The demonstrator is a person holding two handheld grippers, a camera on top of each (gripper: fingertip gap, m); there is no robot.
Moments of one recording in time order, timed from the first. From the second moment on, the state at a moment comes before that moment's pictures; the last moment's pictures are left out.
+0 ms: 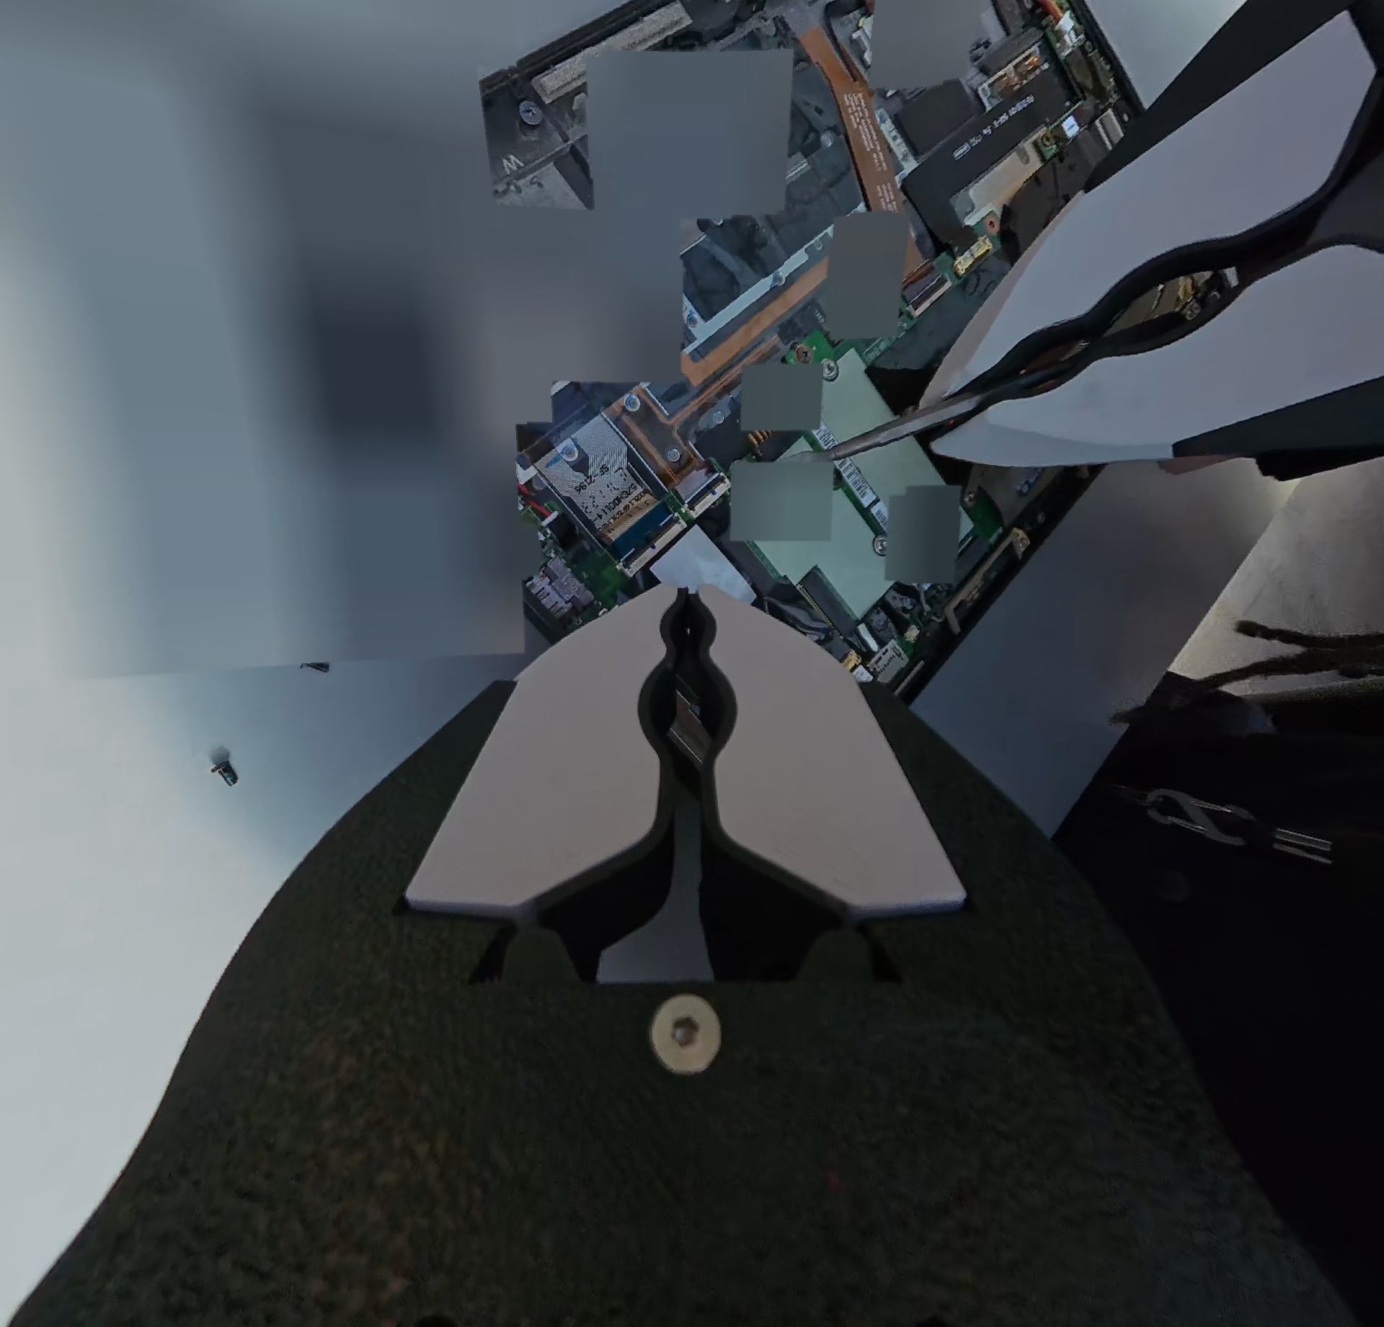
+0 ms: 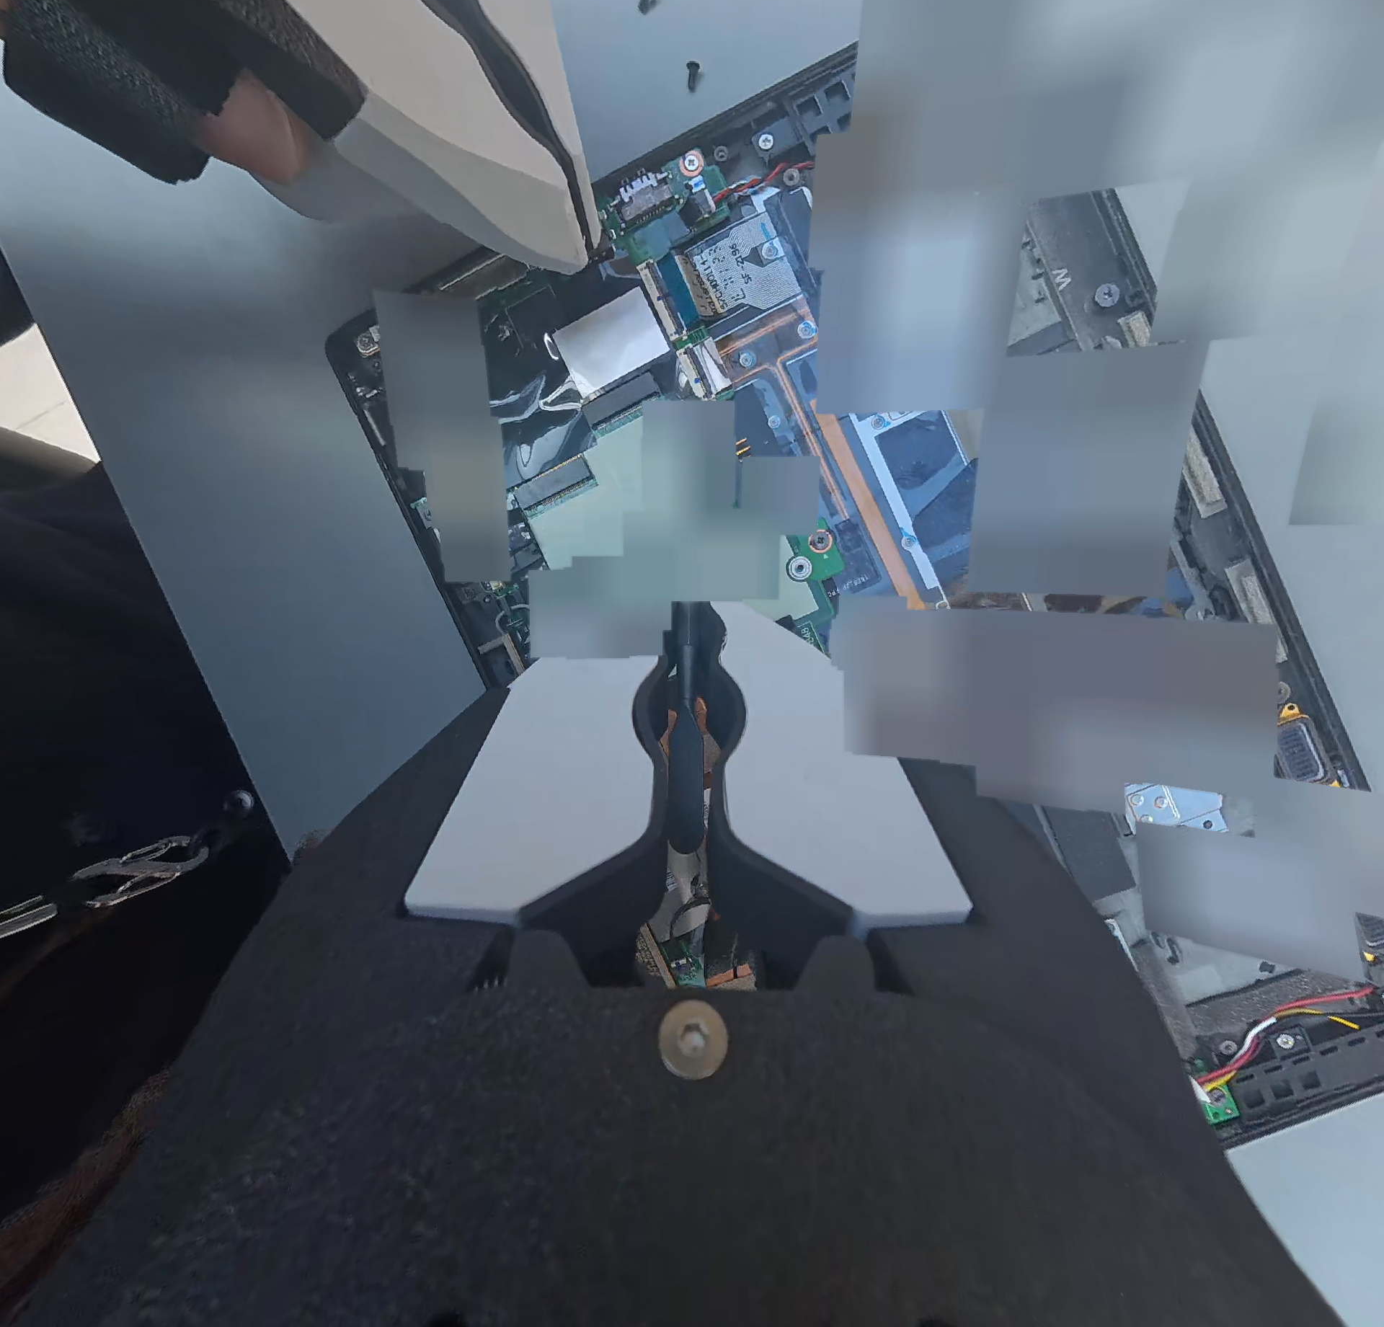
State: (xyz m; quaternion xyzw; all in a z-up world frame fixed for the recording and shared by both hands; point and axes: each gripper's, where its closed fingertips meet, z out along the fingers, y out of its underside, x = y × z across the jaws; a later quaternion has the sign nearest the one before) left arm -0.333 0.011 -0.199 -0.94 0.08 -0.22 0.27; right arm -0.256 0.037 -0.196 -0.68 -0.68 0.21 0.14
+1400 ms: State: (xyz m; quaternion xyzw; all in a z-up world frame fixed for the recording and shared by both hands) left arm -0.298 0.034 -0.211 -0.94 0.18 -0.13 0.27; right arm -0.260 0.038 -0.191 -0.70 -0.69 0.12 0.15
